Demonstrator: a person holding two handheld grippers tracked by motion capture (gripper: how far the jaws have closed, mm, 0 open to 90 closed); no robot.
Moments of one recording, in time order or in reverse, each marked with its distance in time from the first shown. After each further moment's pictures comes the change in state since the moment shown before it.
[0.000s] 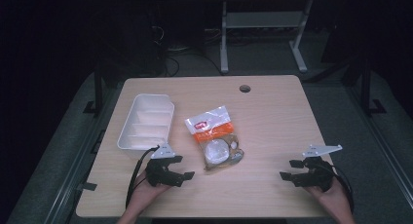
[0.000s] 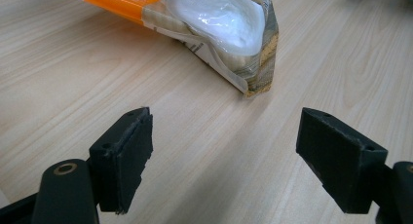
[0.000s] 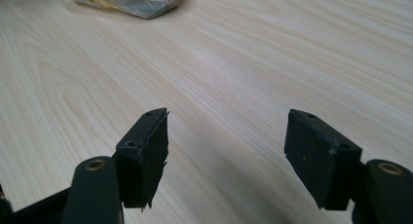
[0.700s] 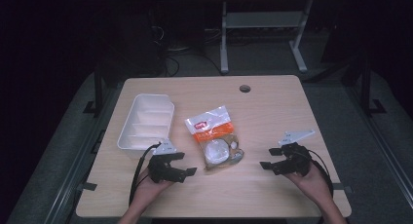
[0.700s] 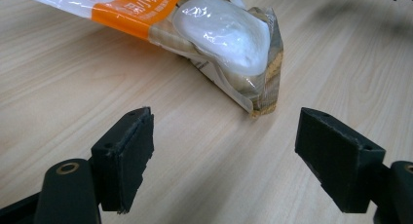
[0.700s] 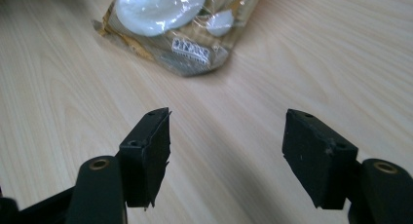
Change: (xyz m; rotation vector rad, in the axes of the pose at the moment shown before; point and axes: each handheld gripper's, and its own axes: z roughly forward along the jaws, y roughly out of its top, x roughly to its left) left arm 0.003 0.009 0.005 -0.025 0.006 -0.023; right arm 0.027 0.062 0.029 0.023 0.044 -0.139
